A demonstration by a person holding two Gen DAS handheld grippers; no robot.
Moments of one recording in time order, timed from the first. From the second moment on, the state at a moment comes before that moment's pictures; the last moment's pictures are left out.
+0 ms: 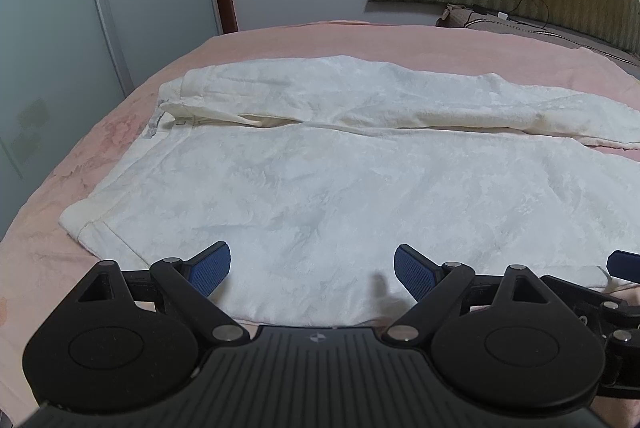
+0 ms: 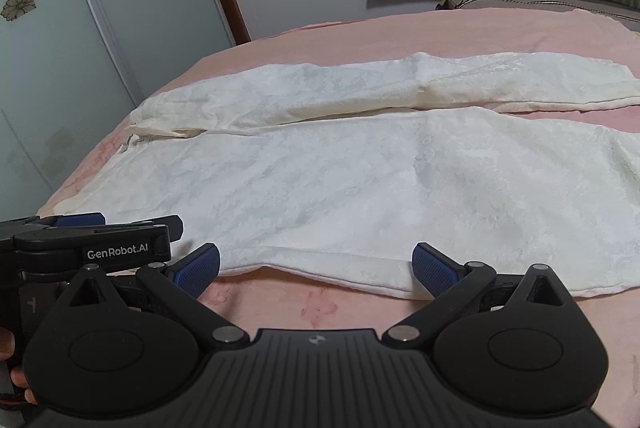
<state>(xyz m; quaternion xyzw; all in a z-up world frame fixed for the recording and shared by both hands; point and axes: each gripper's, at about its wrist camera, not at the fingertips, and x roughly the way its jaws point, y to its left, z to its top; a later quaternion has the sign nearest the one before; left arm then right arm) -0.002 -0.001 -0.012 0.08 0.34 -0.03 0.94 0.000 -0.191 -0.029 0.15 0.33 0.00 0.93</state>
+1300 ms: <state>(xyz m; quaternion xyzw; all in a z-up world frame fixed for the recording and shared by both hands) 0.003 0.002 -0.016 0.09 0.34 -0.03 0.93 -0.003 -0.183 -0.028 0.13 0.30 0.05 0.94</state>
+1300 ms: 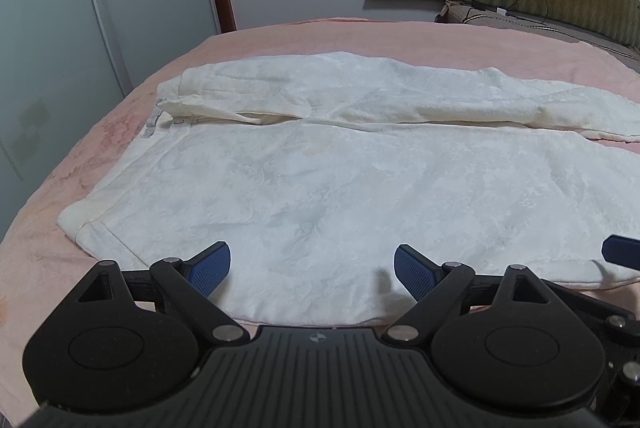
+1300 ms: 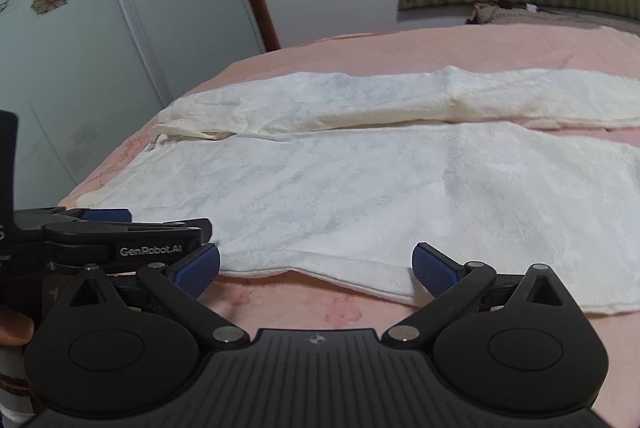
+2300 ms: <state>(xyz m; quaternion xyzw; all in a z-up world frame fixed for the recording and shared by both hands) 0.064 0.034 -0.046 0.15 0.28 0.04 0.95 0.325 -0.222 -0.017 0.05 0.34 0.08 0.94</state>
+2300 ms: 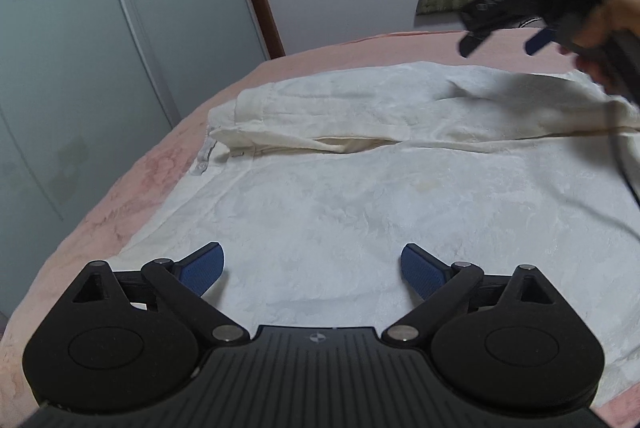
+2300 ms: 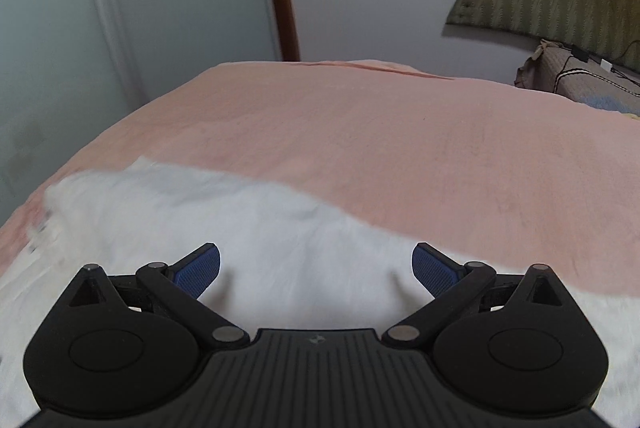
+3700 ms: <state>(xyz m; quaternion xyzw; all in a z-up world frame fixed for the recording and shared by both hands) 0.121 0.123 0.022 -0.13 0.27 -0.01 0.95 0.152 -0.127 -0.061 -0.38 0.15 0.27 0.87</state>
